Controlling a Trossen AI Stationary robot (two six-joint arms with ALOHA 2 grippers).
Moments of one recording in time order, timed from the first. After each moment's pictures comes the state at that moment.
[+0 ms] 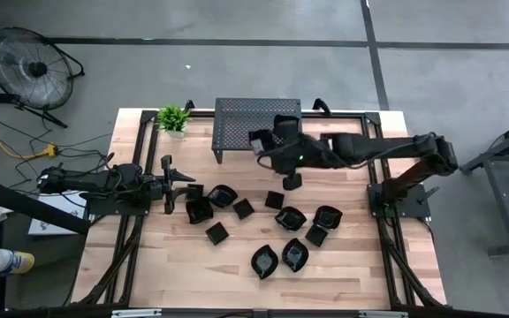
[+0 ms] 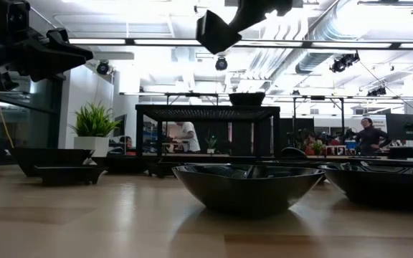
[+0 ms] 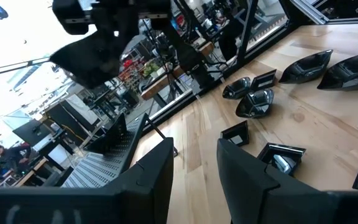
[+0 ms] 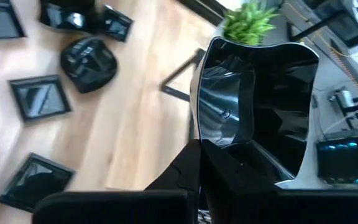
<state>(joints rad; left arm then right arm) -0.10 0.01 0.02 0.01 -0.12 0.65 -0.02 1.51 1.44 -0.63 0.34 -0.48</state>
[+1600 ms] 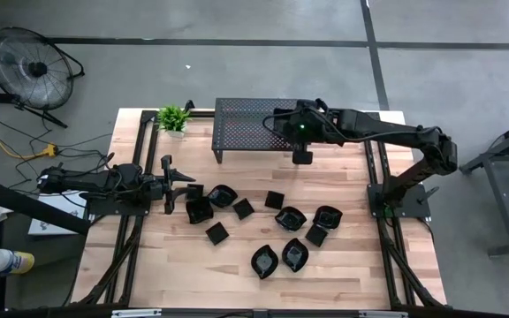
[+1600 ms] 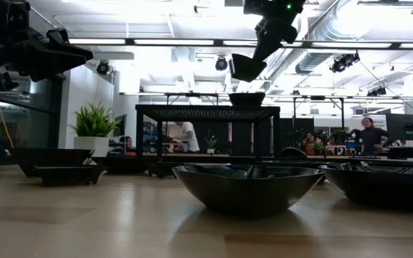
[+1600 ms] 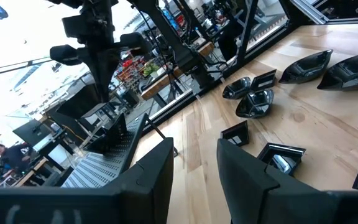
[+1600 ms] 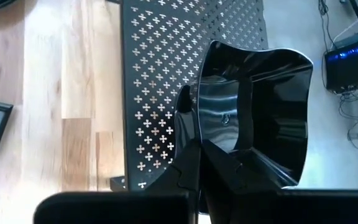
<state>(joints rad) -0.10 0.01 0.02 0.01 -0.12 0.65 -0.26 1.50 1.44 -0.84 0.32 -0.38</state>
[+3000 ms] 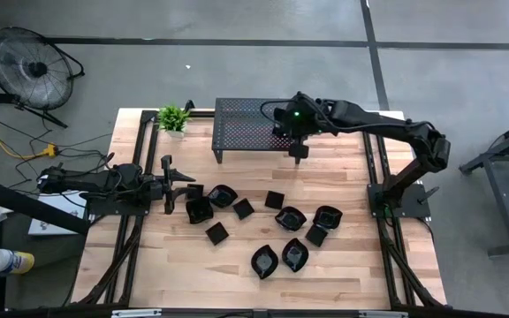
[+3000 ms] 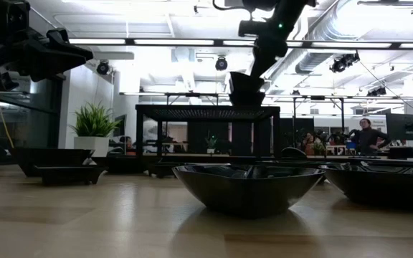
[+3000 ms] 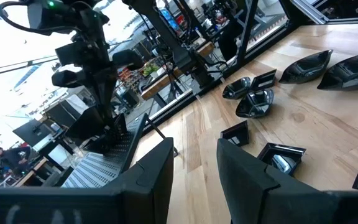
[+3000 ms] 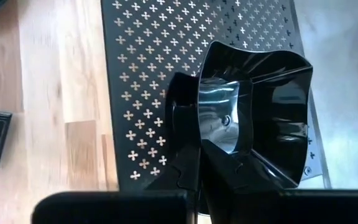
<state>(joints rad) -0.10 0.01 0.02 0.01 -0.12 0.65 -0.39 1.57 1.44 -0.81 0.16 -0.36</state>
